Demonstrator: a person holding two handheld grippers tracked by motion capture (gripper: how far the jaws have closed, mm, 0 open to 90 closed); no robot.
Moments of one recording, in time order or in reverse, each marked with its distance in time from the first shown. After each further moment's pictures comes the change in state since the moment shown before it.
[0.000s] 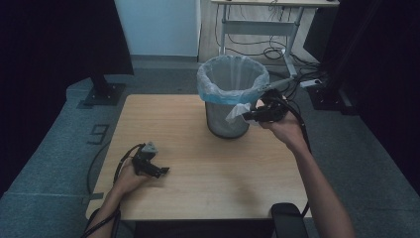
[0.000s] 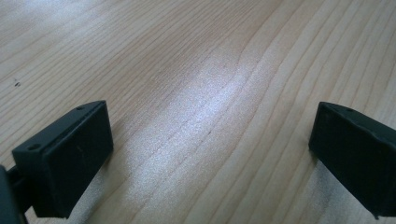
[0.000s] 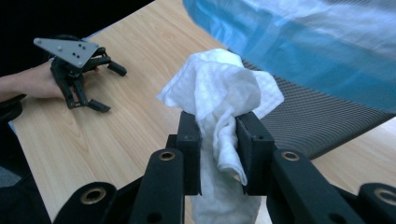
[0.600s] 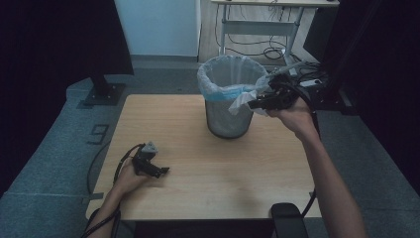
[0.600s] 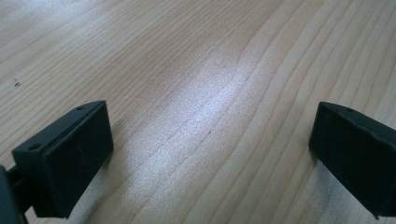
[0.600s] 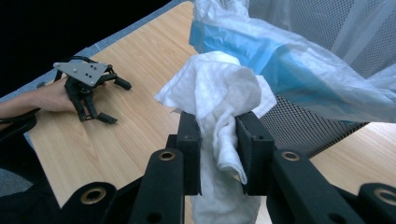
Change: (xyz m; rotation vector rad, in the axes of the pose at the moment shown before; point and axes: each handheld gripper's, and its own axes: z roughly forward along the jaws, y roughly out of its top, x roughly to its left) left arm 0.000 0.000 0.000 0.000 -0.001 -0.001; right arm 0.000 0.028 -0.039 -0.012 -0.005 0.004
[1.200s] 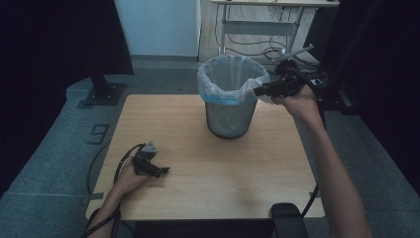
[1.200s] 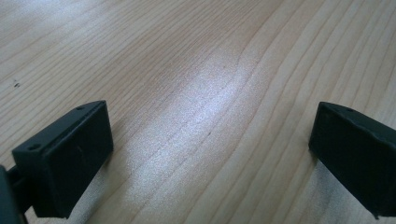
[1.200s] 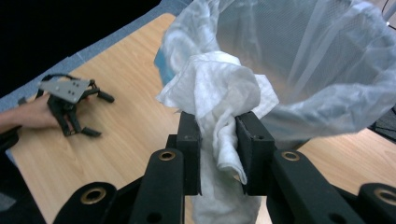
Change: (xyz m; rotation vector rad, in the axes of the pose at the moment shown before) left arm 0.000 0.000 0.000 0.000 0.001 0.000; right arm -0.015 0.028 -0.015 -0.017 -0.073 0.022
